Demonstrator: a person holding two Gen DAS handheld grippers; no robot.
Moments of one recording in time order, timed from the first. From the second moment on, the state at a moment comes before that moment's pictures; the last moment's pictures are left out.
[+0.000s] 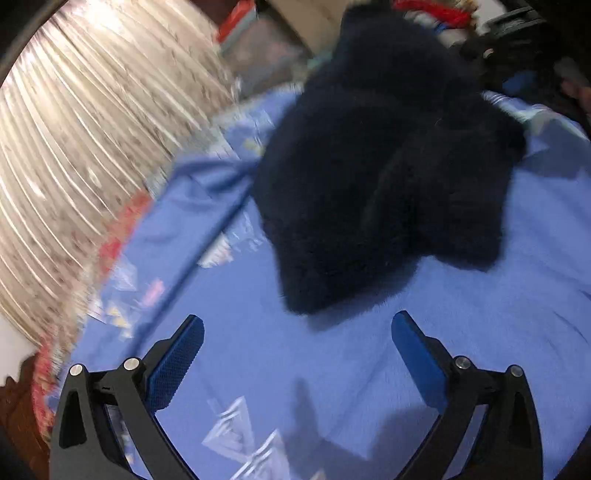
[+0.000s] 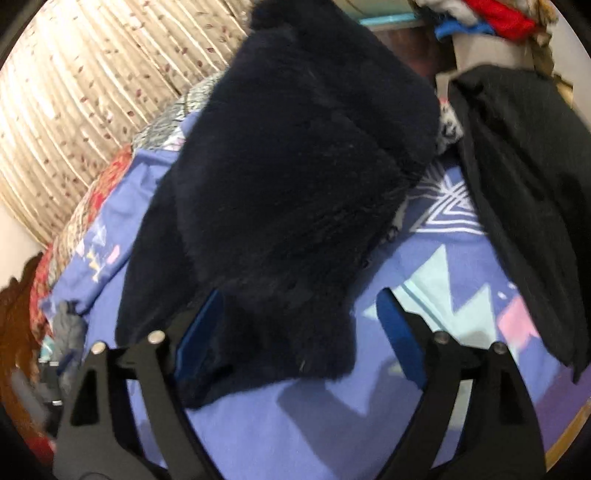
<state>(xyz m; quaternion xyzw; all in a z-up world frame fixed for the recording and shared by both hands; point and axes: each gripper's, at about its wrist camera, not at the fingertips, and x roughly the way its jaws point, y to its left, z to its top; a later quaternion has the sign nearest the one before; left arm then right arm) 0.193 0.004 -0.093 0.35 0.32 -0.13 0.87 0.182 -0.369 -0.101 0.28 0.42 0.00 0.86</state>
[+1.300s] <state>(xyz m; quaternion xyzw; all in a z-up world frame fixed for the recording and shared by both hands) 0.066 0.319 0.148 0.03 0.23 0.08 0.97 0.160 0.012 0.168 0.19 0.34 0.42 0.82</state>
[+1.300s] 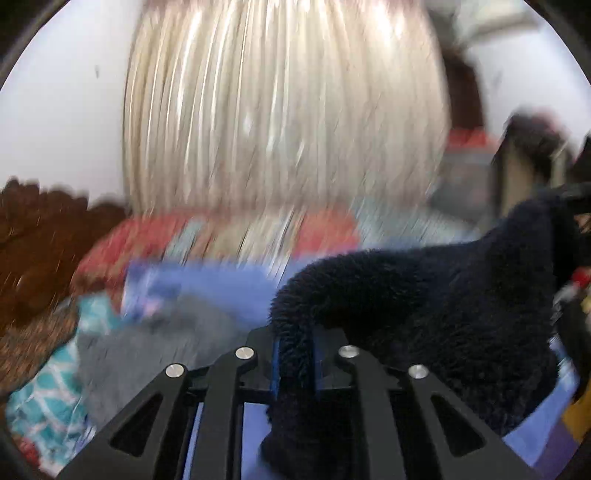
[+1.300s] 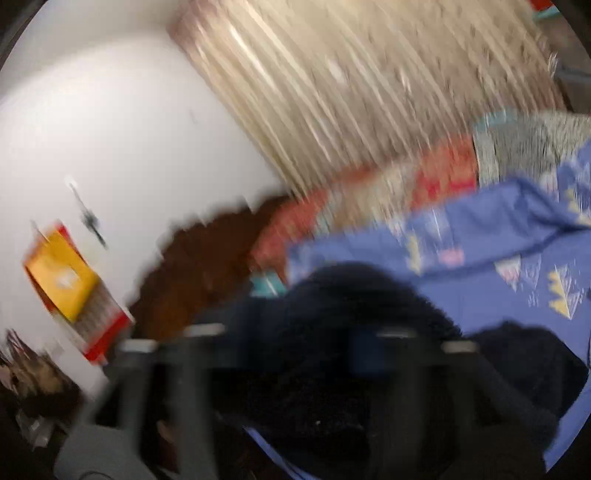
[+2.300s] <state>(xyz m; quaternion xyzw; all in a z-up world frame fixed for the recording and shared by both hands) 0.009 0.386 -0.060 -0.08 0.45 0.10 0.88 0.012 0.051 -0.066 -0.06 0.36 0.26 0.89</state>
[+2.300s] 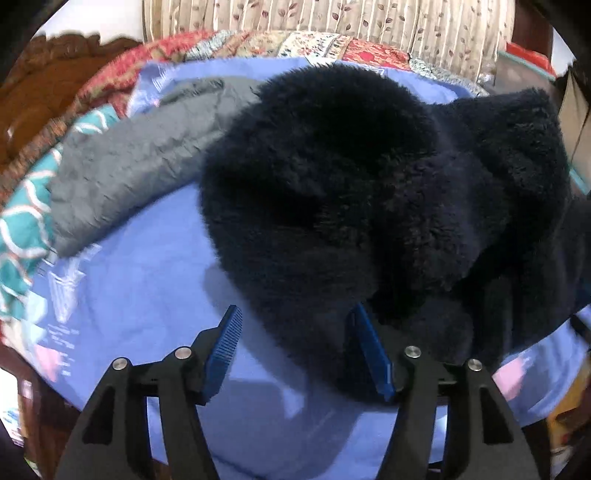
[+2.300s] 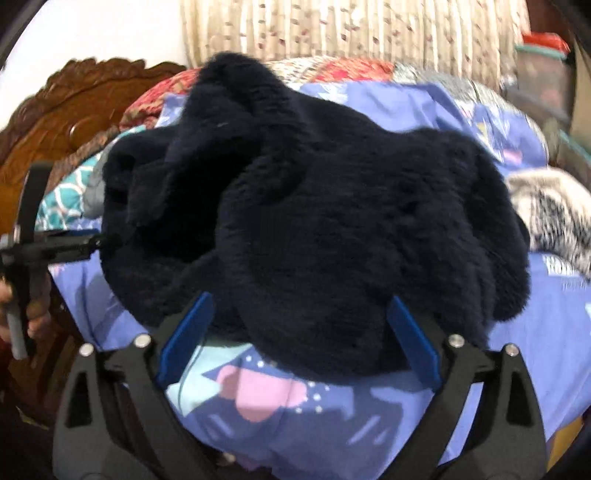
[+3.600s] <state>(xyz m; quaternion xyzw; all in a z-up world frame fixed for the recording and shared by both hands) -0.100 0.365 0.246 0.00 0.03 0.15 0.99 -0.029 -0.102 0.327 0.04 -0.01 0.20 0.98</state>
